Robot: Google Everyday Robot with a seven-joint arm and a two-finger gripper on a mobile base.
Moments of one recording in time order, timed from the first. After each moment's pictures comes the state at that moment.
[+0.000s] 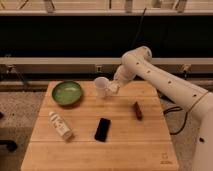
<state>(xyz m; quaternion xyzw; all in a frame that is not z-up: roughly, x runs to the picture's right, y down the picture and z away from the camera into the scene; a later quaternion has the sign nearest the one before) 0.076 -0.034 0.824 -0.14 -0.15 -0.21 0.96</state>
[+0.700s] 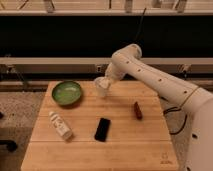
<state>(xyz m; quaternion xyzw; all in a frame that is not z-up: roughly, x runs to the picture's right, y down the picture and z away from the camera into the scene) 0.027 -0.054 0.831 -0.11 -0.15 -0.22 0.96</state>
